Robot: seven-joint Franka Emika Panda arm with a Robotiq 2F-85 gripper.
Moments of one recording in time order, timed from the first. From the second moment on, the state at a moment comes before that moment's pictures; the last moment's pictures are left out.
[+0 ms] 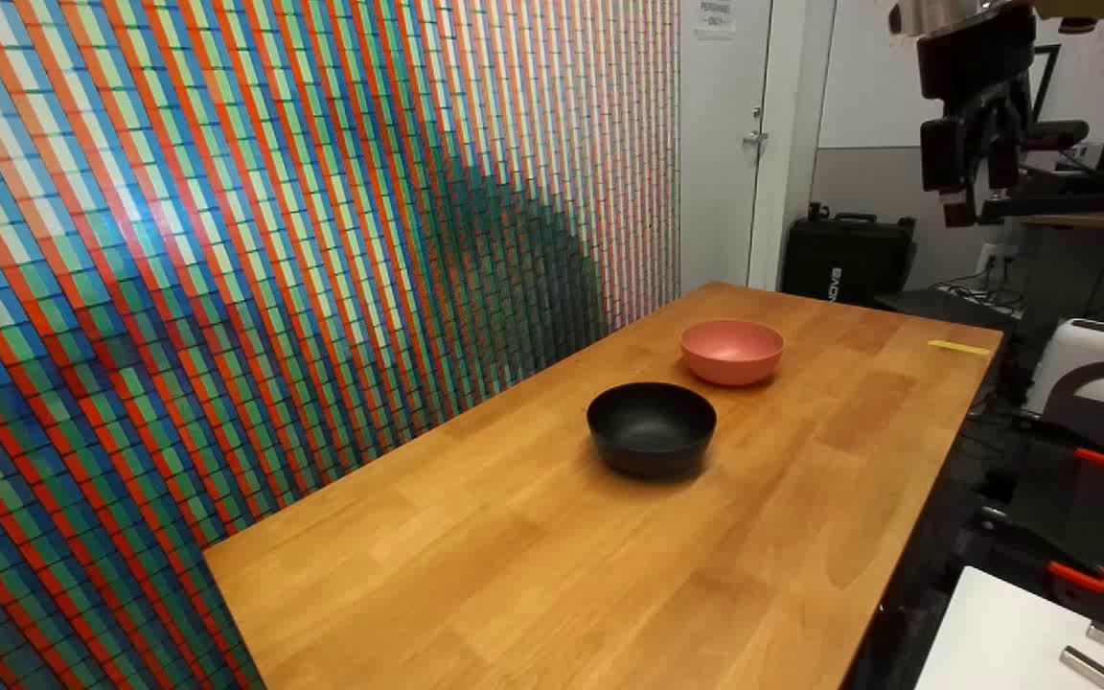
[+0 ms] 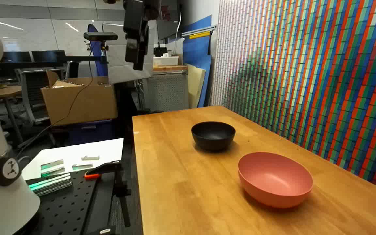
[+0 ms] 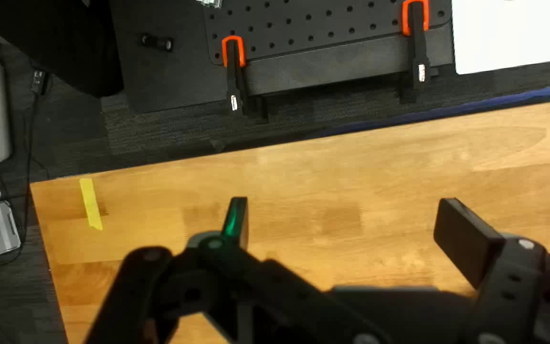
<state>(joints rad) 0.01 -0.57 0.24 -2.55 -0.05 1.74 0.34</state>
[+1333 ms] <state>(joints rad) 0.02 -0.09 0.26 -2.33 -0.13 2.28 0.58</state>
